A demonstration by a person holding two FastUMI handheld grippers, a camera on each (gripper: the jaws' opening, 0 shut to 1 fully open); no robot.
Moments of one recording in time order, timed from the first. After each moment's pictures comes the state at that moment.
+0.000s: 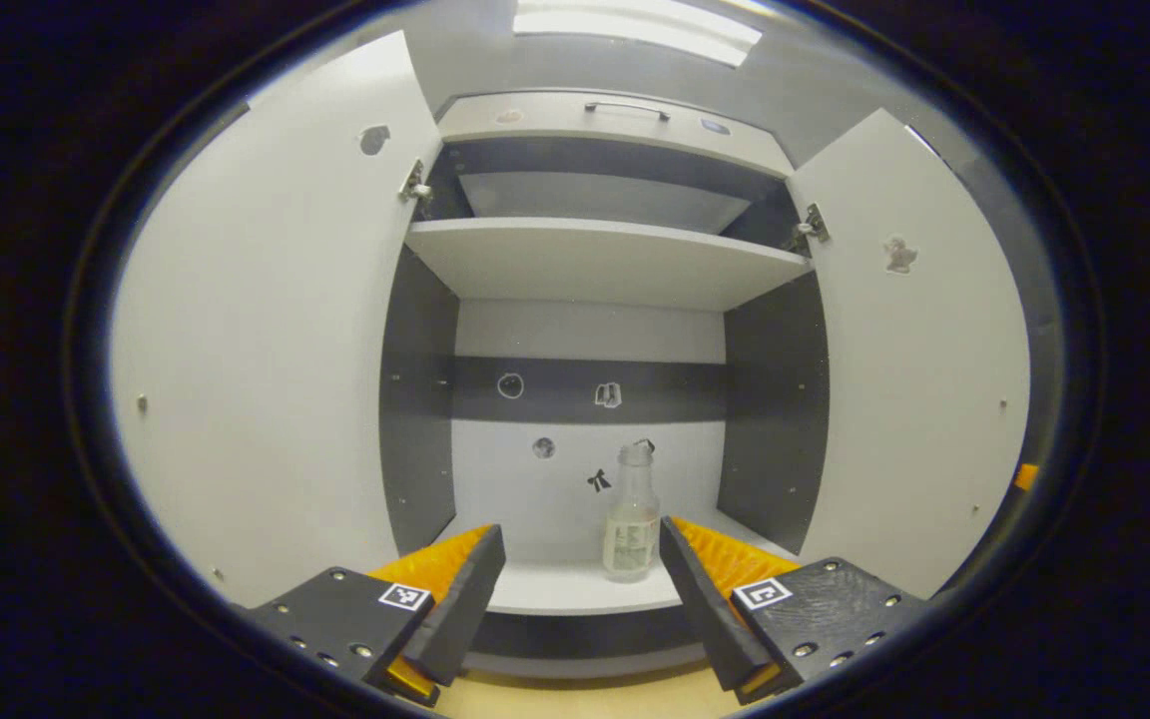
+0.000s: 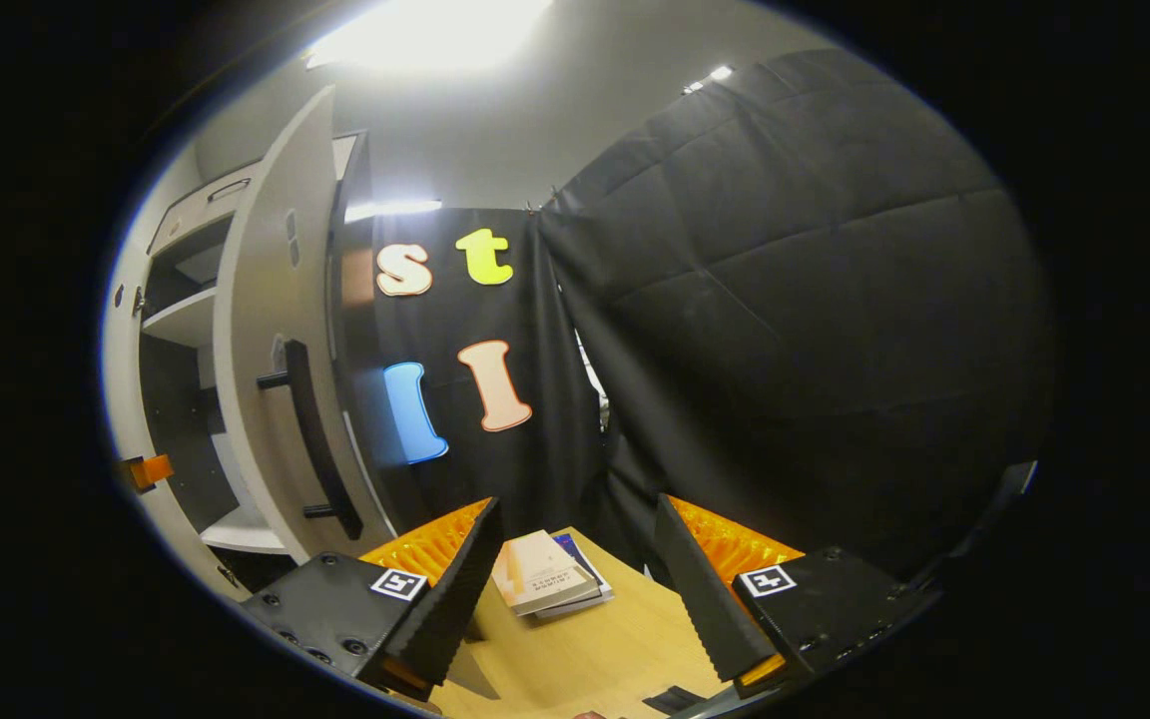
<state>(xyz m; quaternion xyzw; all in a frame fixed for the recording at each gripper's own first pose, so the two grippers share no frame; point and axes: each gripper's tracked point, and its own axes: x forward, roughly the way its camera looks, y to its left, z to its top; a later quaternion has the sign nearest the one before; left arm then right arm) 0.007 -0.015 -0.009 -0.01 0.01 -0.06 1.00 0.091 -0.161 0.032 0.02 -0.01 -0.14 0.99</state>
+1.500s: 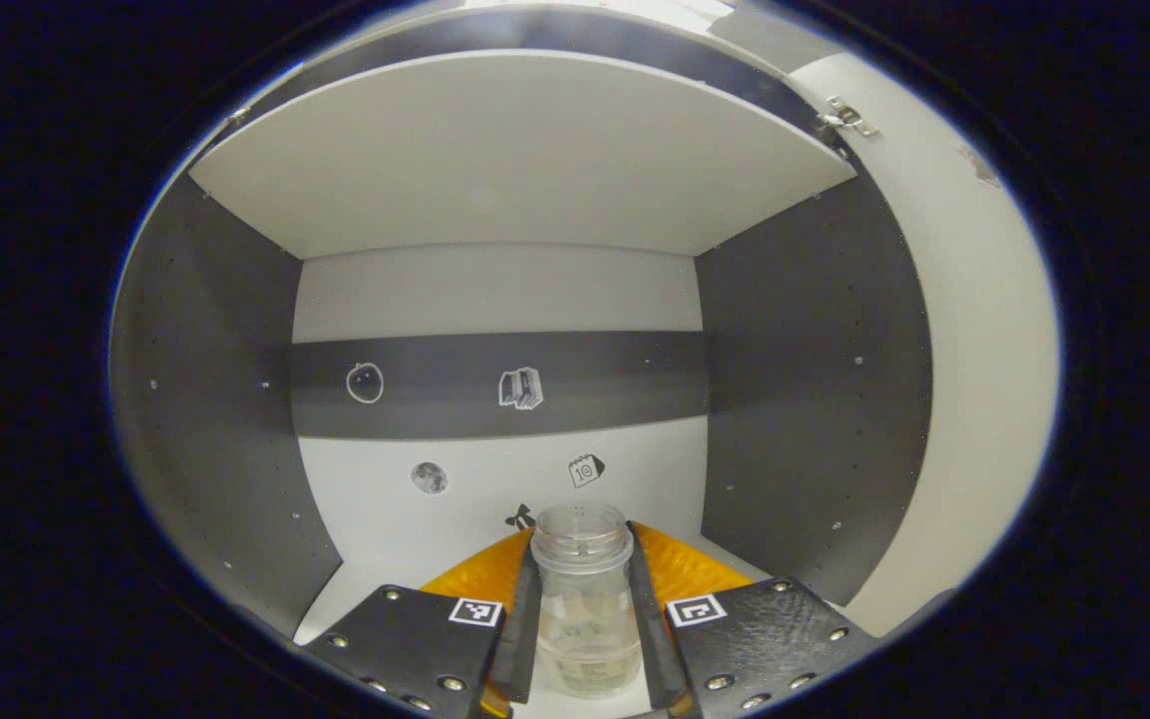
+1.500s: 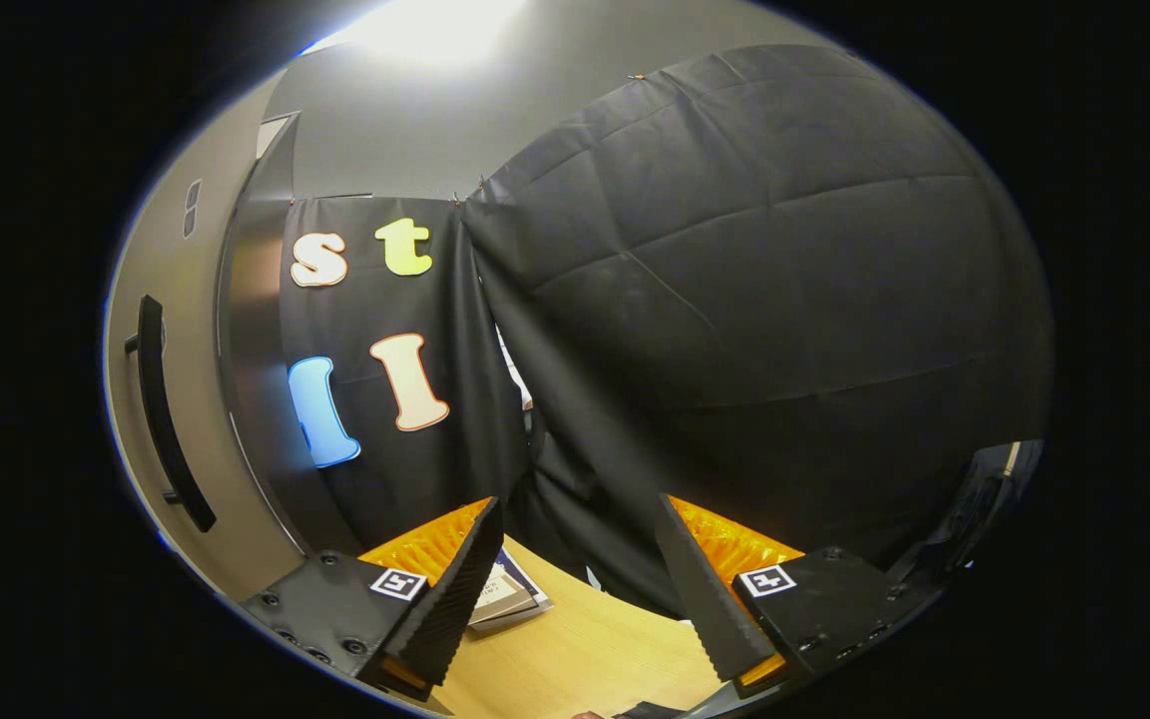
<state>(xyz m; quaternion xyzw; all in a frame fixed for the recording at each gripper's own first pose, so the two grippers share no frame) -0.010 -0.036 0.010 0.02 0.04 -0.16 0.99 0.111 -0.218 0.006 0.02 -0.01 -0.24 0.97</state>
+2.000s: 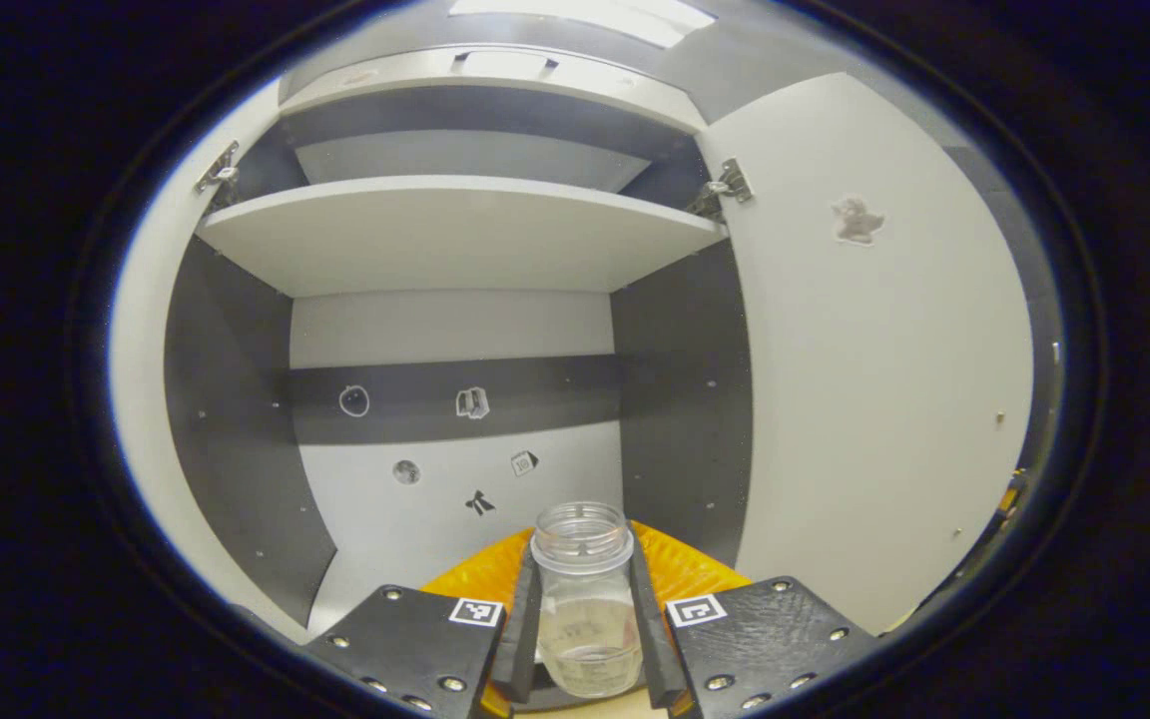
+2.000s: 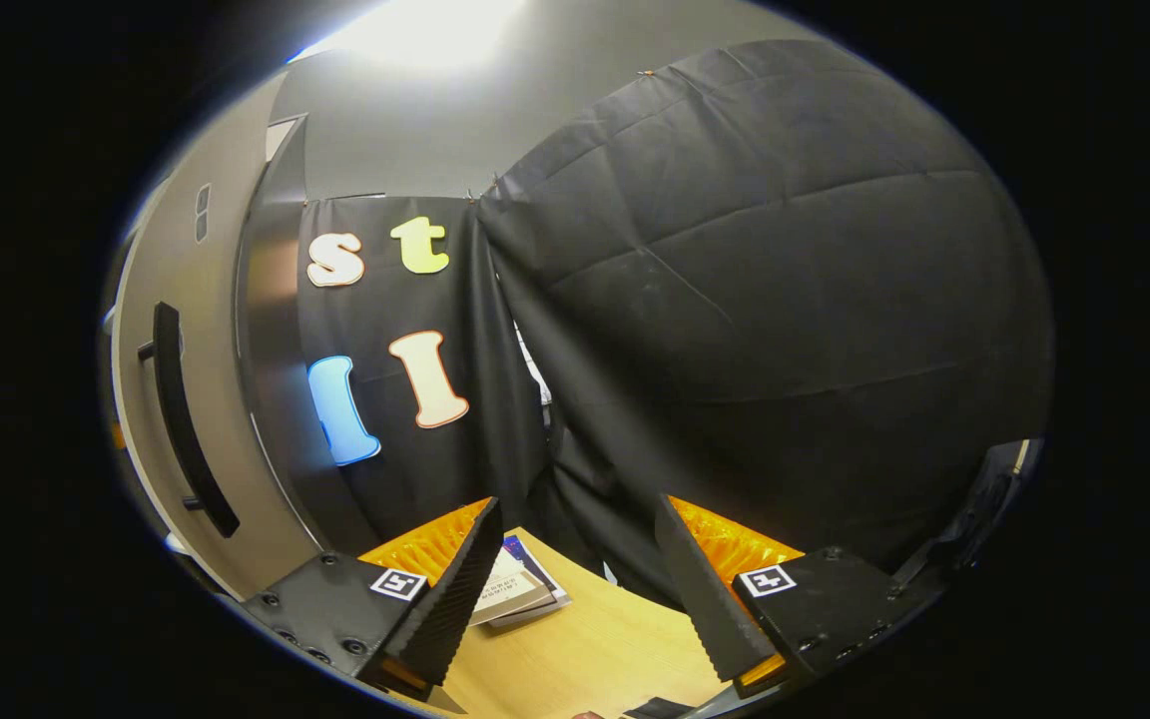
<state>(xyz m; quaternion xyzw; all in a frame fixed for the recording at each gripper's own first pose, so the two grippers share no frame) -0.153 -0.045 0.037 0.02 0.04 -0.23 0.97 0.123 -0.200 0.010 0.03 0.00 -0.21 0.98</state>
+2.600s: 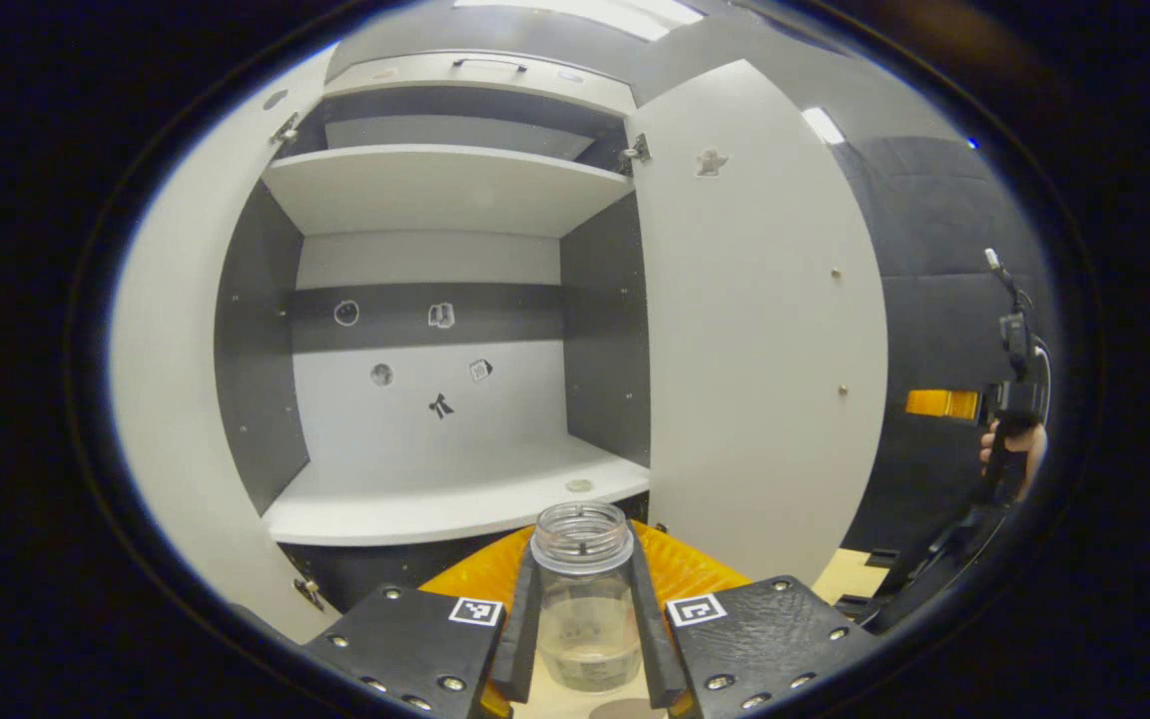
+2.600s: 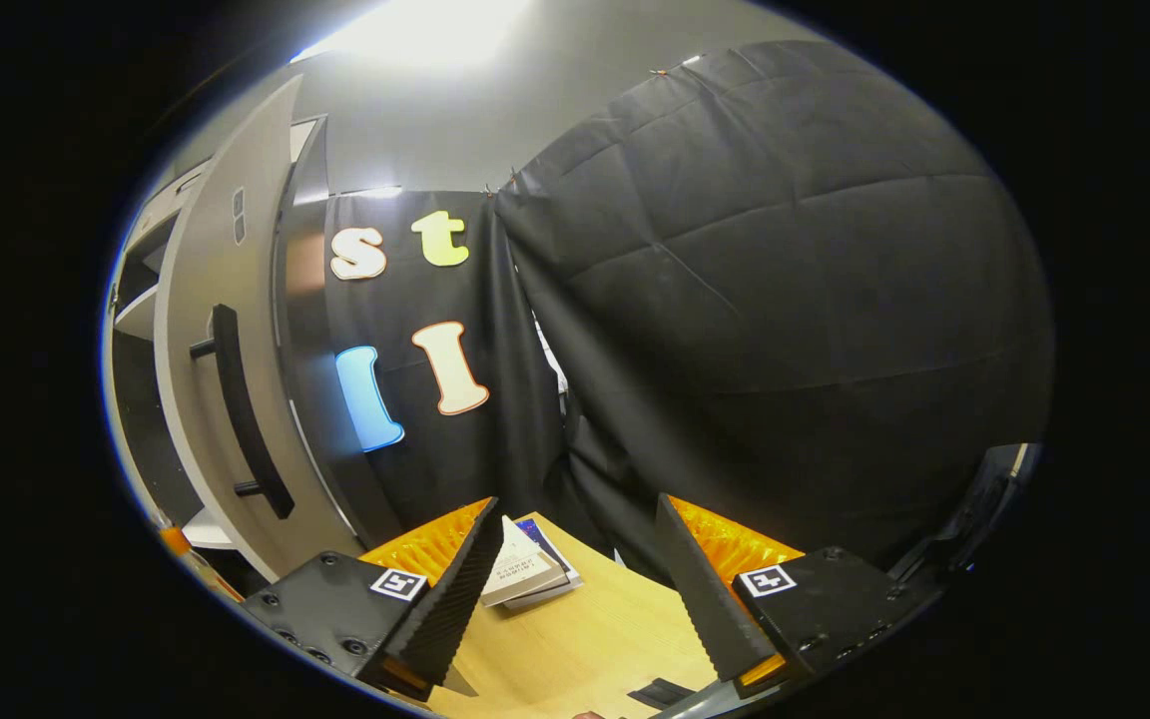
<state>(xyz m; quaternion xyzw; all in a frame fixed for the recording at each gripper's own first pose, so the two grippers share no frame) -0.289 -0.043 -0.083 0.01 0.08 -0.27 0.96 0.083 -0.178 0.011 0.03 0.01 -0.19 0.98</state>
